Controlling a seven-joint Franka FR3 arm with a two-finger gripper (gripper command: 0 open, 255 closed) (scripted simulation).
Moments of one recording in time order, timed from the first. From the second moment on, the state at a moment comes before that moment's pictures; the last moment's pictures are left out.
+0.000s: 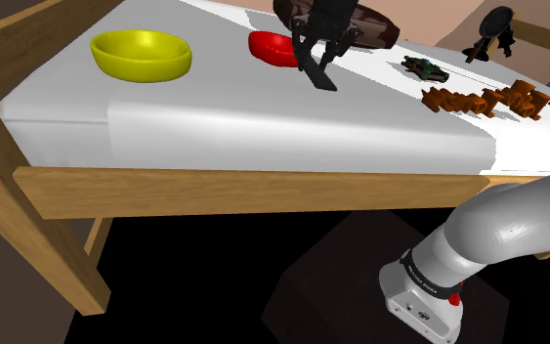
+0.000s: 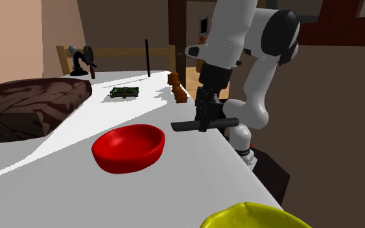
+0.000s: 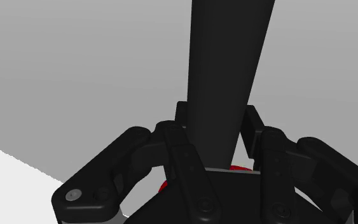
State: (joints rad) arm -0.23 -0.43 0.43 -2.04 0.00 1.79 0.75
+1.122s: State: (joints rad) arm -0.27 -0.28 0.44 -1.73 -0.06 1.63 0.73
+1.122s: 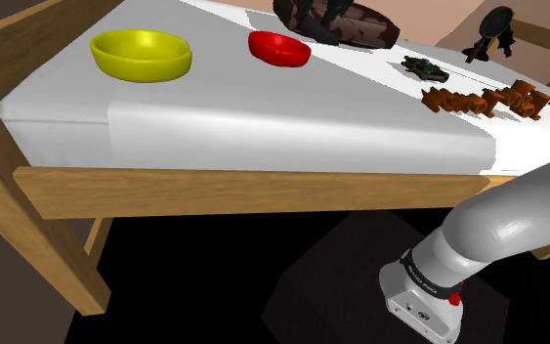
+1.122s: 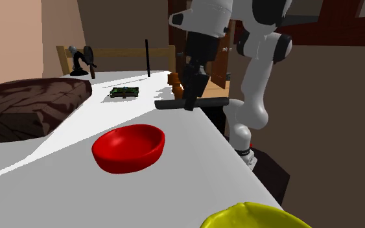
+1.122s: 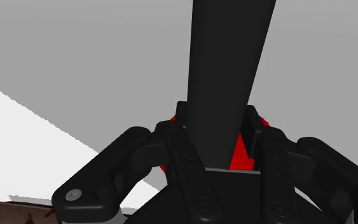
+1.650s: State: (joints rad) arm -0.30 0.03 0.45 -1.45 -0.18 1.62 0.72
